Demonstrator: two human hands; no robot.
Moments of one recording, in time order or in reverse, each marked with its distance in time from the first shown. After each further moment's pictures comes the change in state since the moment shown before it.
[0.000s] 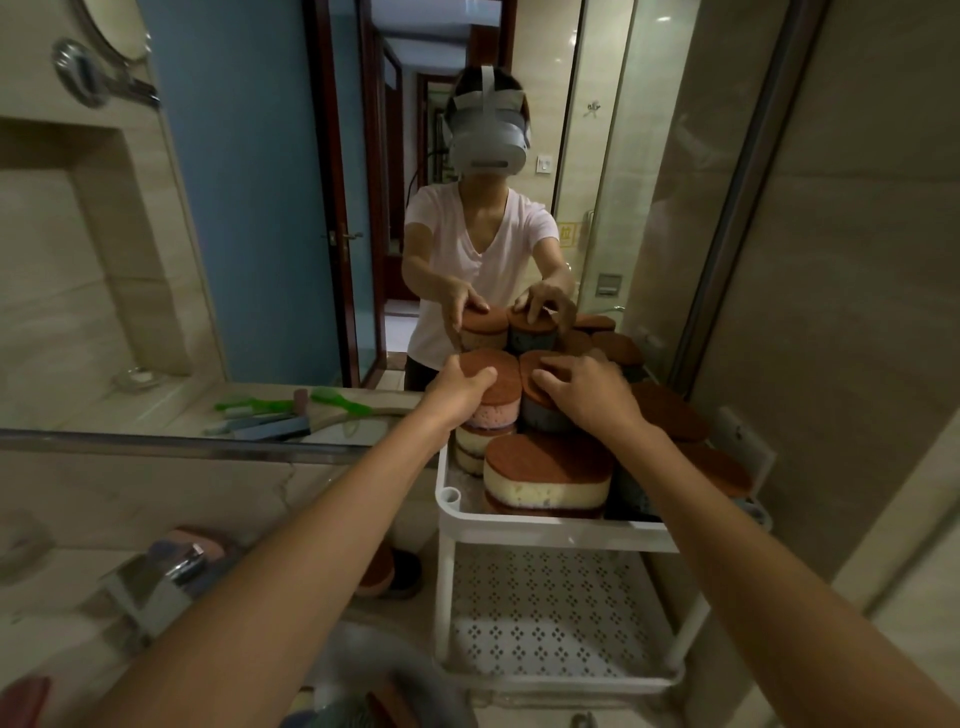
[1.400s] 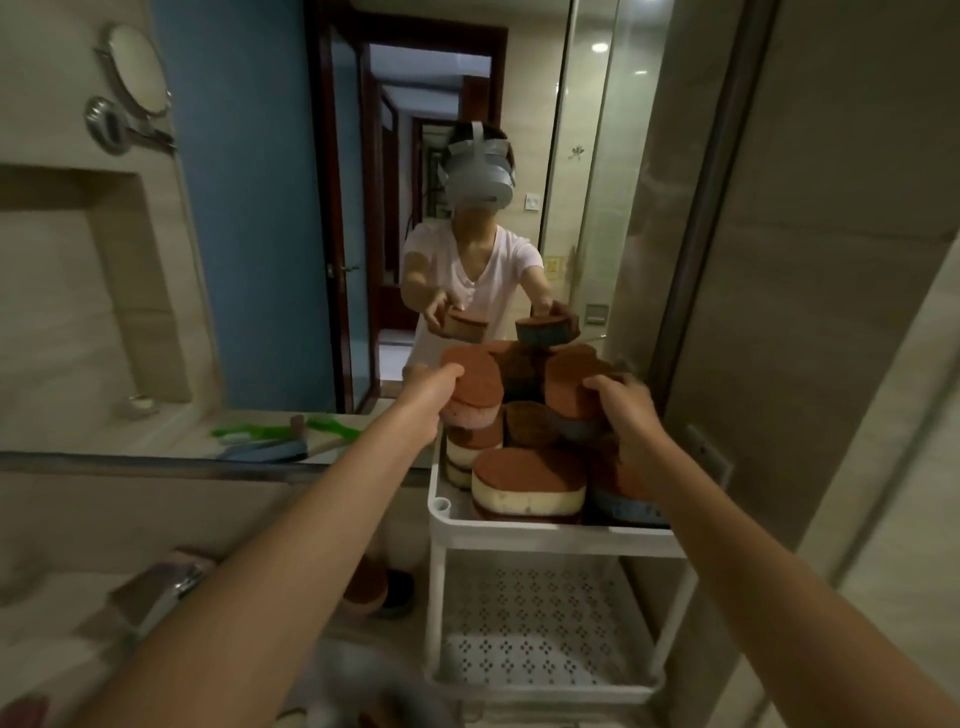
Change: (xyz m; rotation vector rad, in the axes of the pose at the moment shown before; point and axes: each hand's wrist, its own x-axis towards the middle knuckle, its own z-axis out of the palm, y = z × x) left_hand -0.017 0.024 -0.019 -0.487 0.107 -0.124; right_hand -0.035 0.011 -0.045 0.943 0.088 0.403
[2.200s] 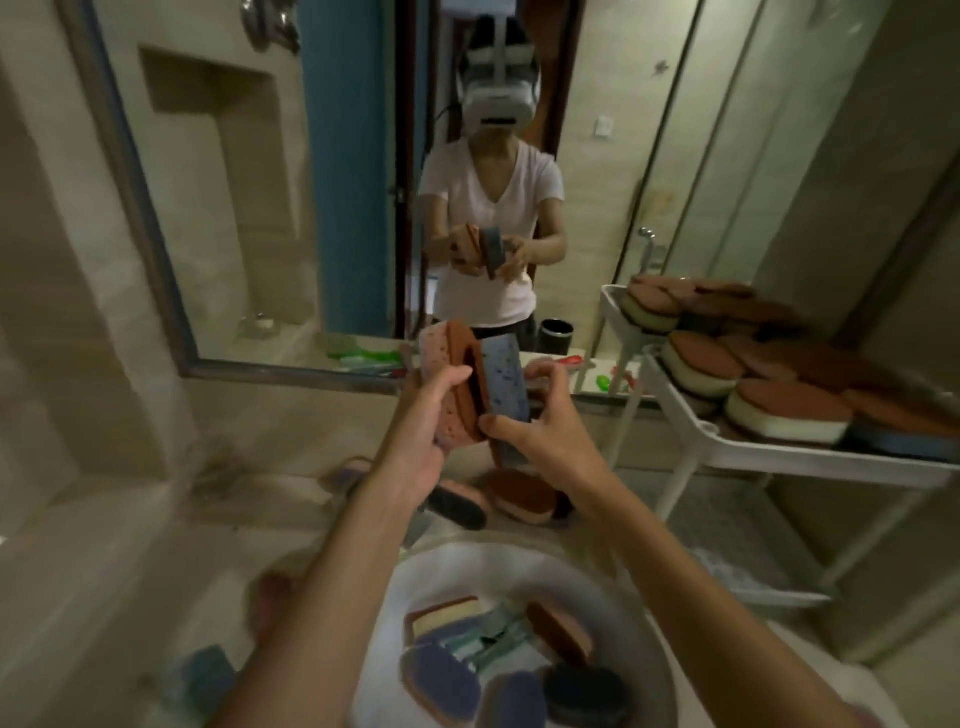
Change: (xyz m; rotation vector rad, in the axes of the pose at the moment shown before) left_hand -0.051 -0.060 -0.297 -0.422 -0.173 -0.032; right_hand -0.199 0.041 0.284 -0.131 -0.454 -0.228
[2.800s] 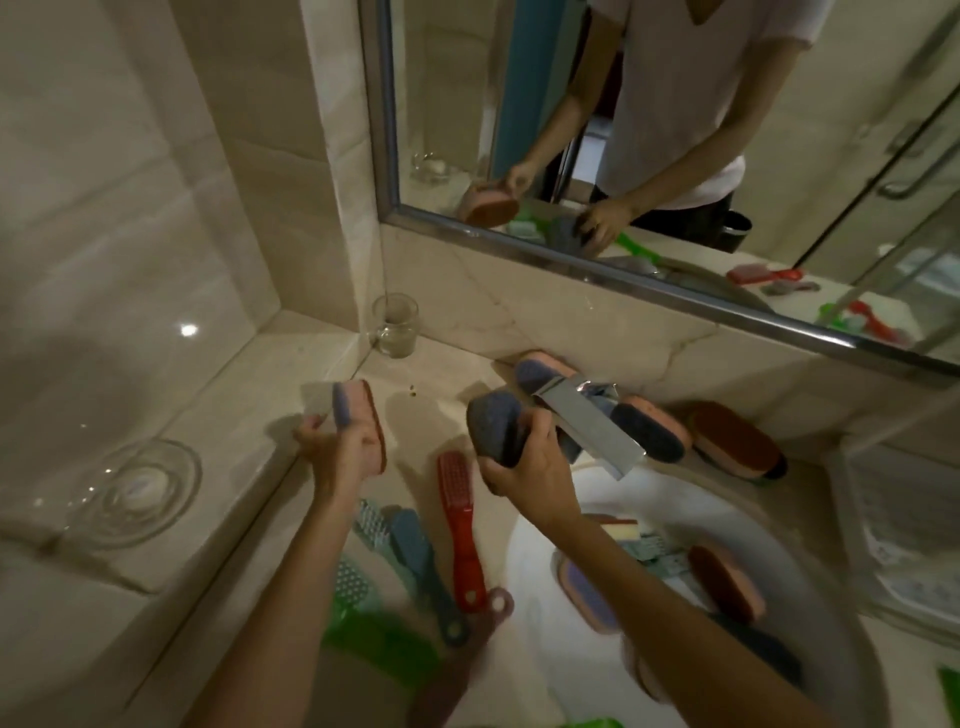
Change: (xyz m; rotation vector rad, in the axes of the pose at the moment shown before) left_hand -0.014 -0.037 -0.318 0.182 1.005 -0.131; right_hand 0.022 0.150 0.243 -0.428 -0.263 0.143
